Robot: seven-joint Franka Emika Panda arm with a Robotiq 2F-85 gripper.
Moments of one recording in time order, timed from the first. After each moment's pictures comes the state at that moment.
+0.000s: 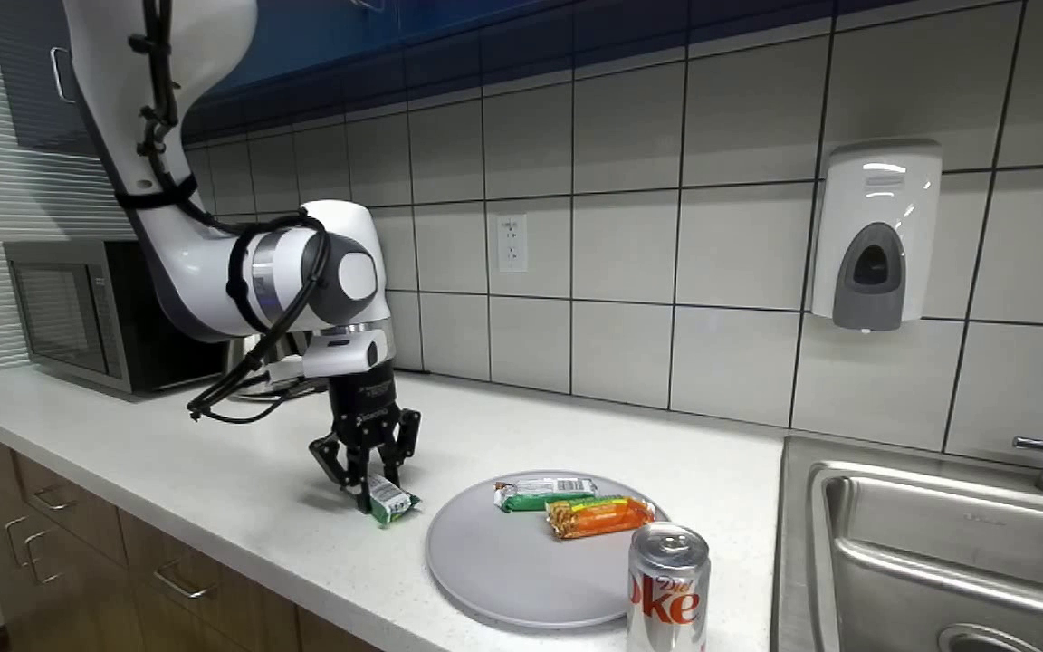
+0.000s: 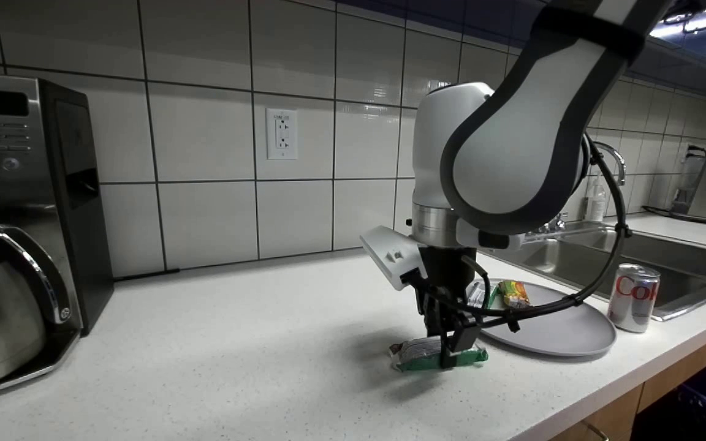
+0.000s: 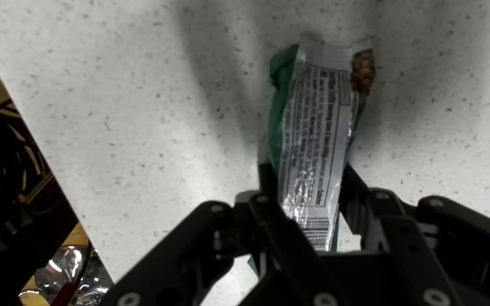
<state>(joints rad) 0.35 0.35 -0.07 -2.36 -0.16 2.71 2.13</state>
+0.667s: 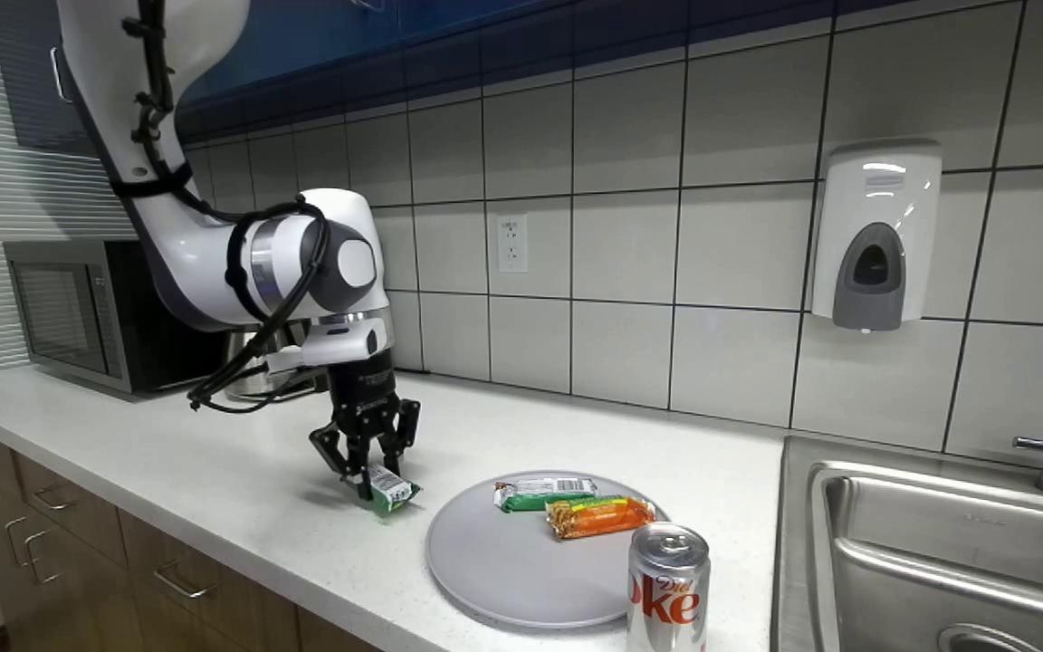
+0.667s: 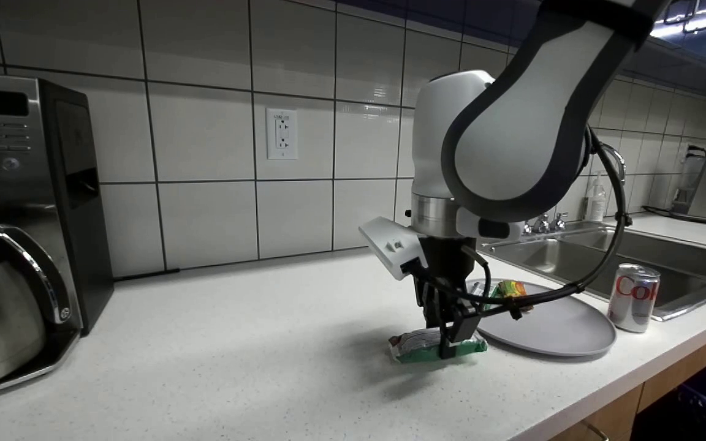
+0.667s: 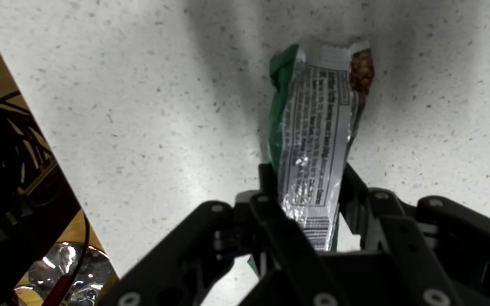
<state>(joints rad) 0.35 0.31 -0.07 -2.37 -0.17 2.69 2.13</state>
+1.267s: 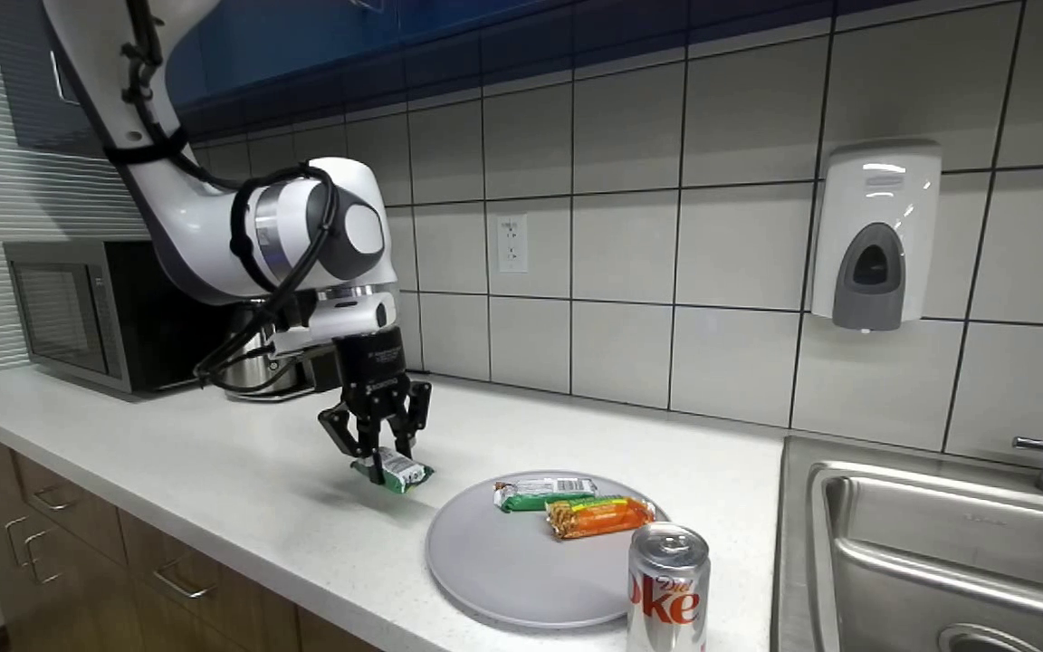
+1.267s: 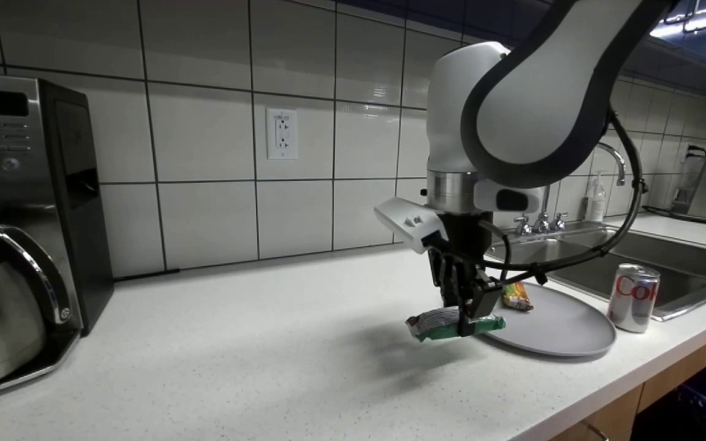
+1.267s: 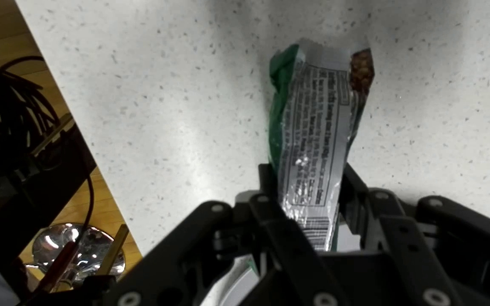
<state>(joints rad) 0.31 0.23 -0.07 -2.39 -0.22 2.61 2.13</state>
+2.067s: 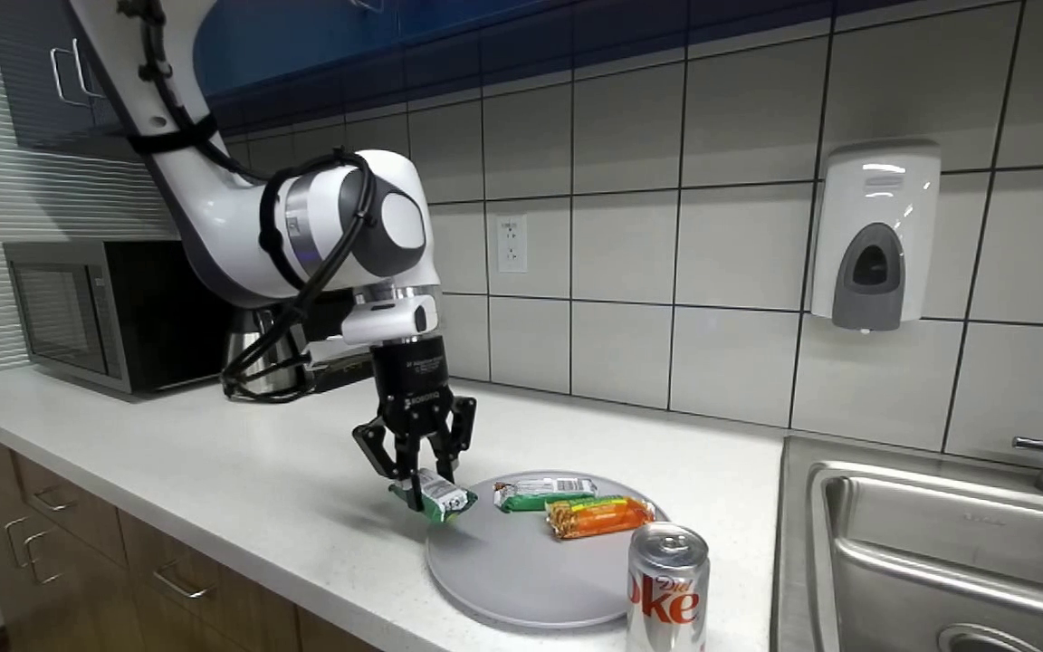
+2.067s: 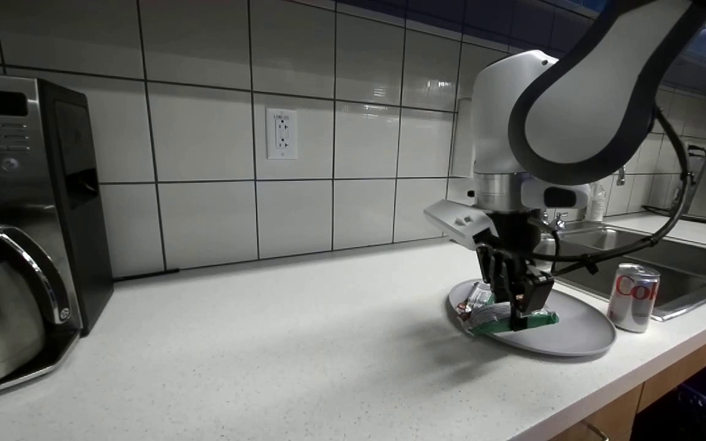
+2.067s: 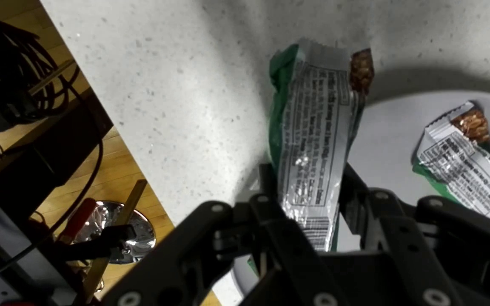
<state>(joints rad) 0.20 0.18 -0.10 -2.46 -0.28 2.58 2.14</state>
